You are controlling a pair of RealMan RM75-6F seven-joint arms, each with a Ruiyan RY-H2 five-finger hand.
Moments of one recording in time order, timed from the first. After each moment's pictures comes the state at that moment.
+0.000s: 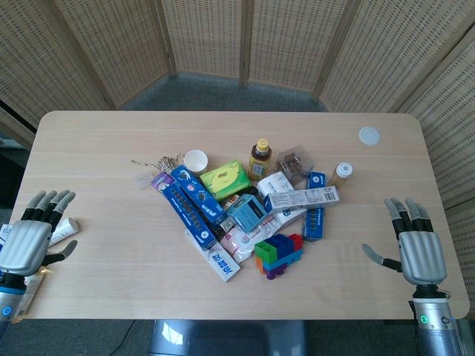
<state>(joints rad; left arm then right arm) -0.22 -1.03 -0.03 -1.79 1.48 1.37 0.11 0.15 -1.22 0.11 -1.69 -1.47 1.49 -0.29</state>
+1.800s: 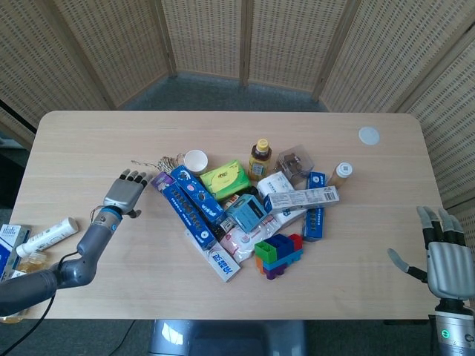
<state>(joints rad) -0.84 -1.53 -0.11 -1.18 0.72 0.67 0.59 0.06 -1.16 0.11 -1.75 -1.42 1.57 -0.27</state>
